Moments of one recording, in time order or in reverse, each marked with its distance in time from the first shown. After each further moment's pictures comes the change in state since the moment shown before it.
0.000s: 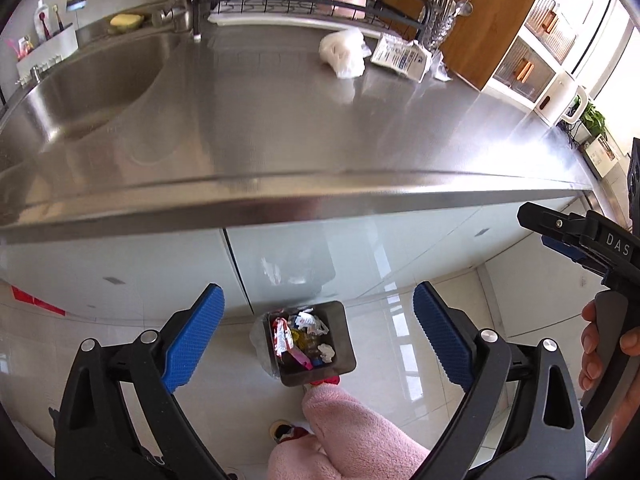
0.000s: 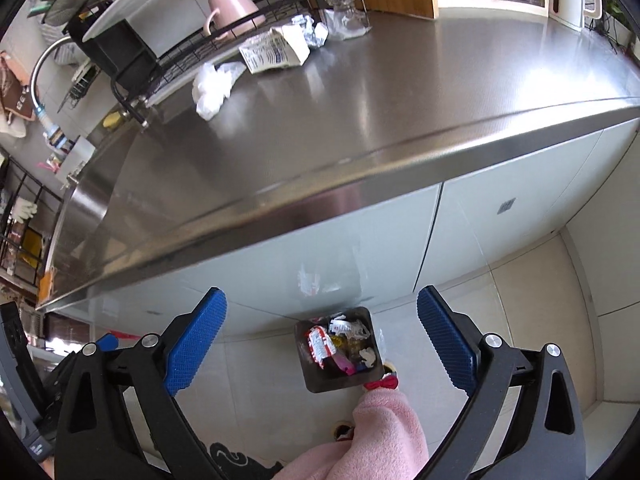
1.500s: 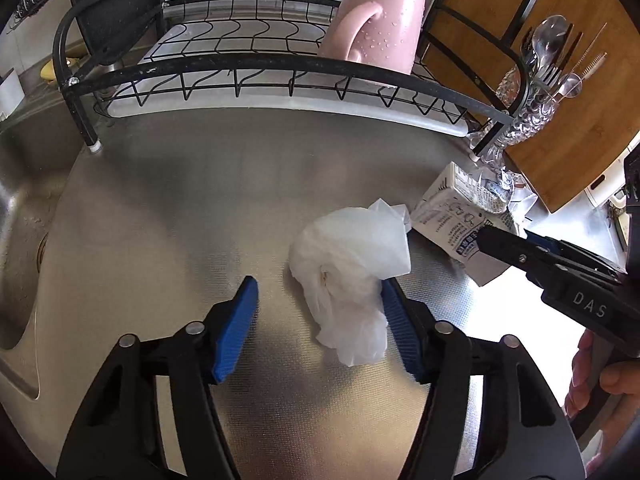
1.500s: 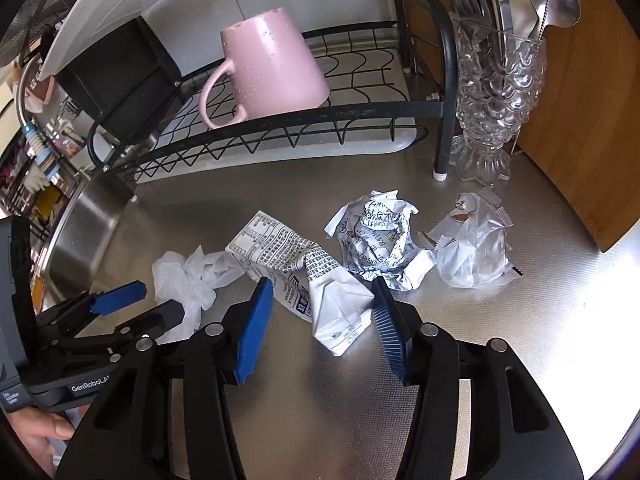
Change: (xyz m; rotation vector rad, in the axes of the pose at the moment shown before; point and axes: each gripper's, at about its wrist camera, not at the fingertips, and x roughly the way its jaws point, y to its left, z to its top) left arm 0.155 -0.012 0.239 -0.078 0.020 0.026; right arm 0.134 0.049 0.261 -0.338 0.029 0.138
